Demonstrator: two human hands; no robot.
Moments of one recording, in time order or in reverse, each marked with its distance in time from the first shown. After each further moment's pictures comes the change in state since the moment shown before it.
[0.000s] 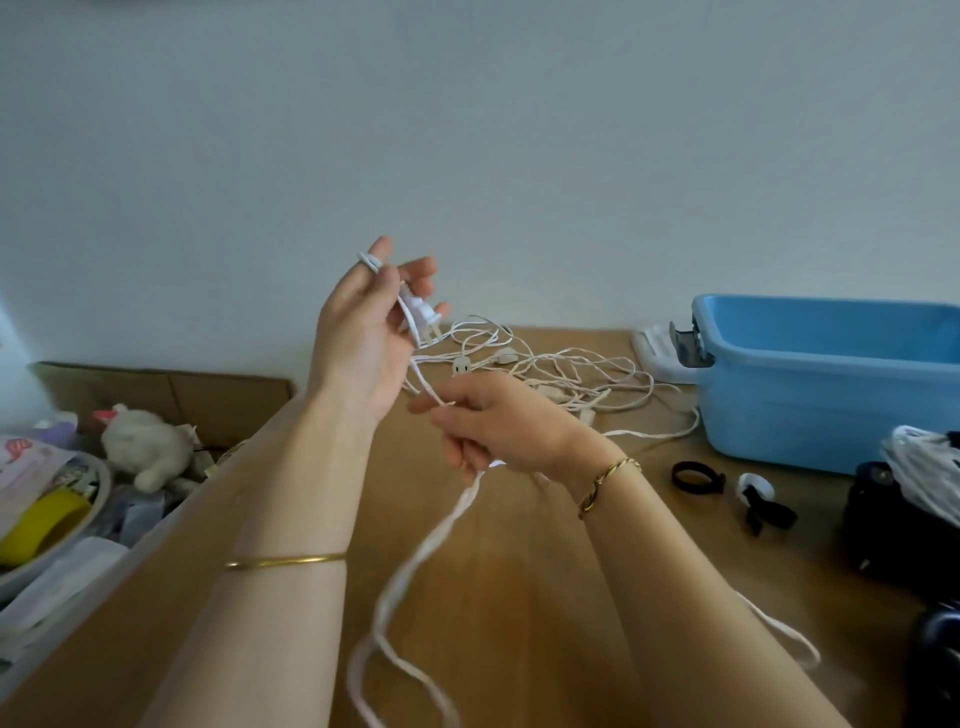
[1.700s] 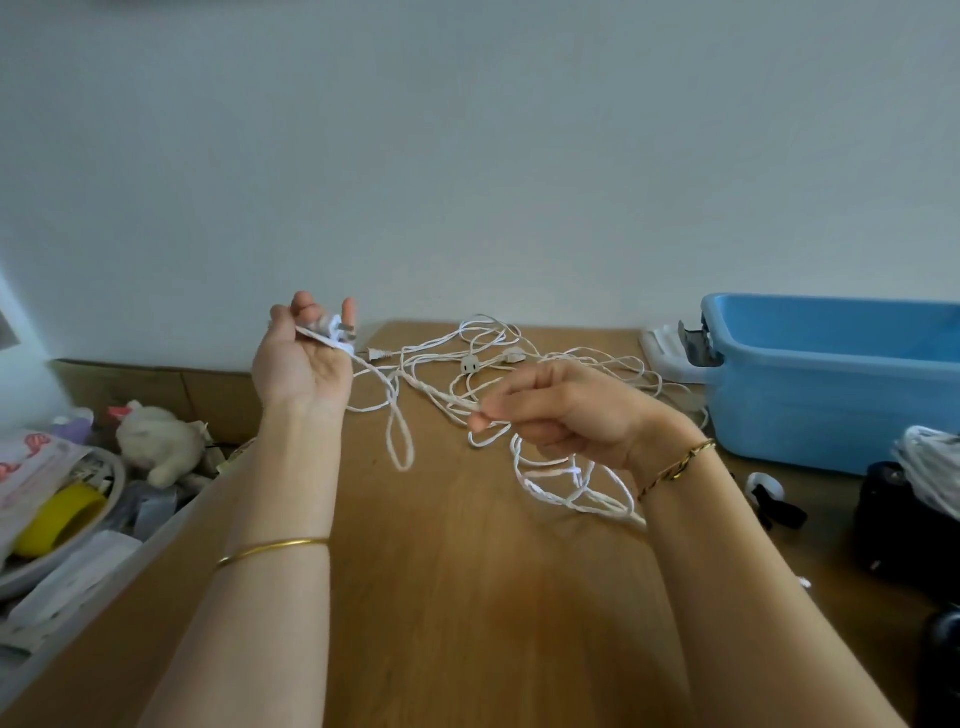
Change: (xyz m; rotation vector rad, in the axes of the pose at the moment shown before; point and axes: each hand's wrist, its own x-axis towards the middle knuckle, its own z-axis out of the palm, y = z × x) left_hand 0.021 0.003 -0.058 -0.611 0.360 0.043; right_hand -0.021 0.002 -0.038 0.316 -0.124 0.089
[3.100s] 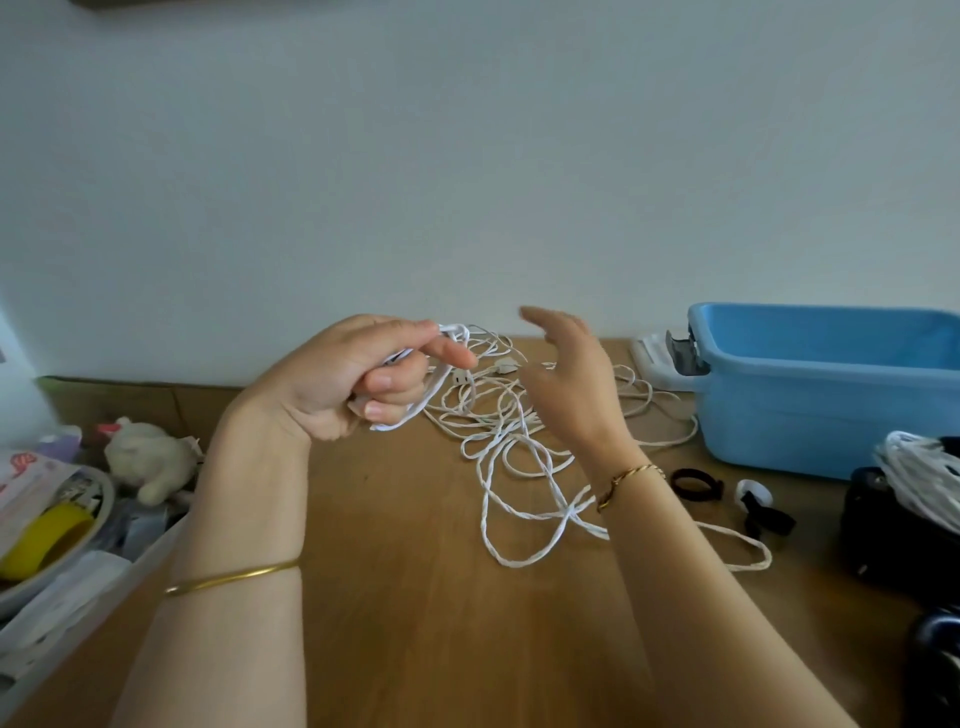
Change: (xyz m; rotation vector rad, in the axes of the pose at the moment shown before) left_hand -0.055 0.011 0.043 1.145 -0.783 -0.540; right_hand 0.014 0.001 0.007 -0.514 0.861 -0.225
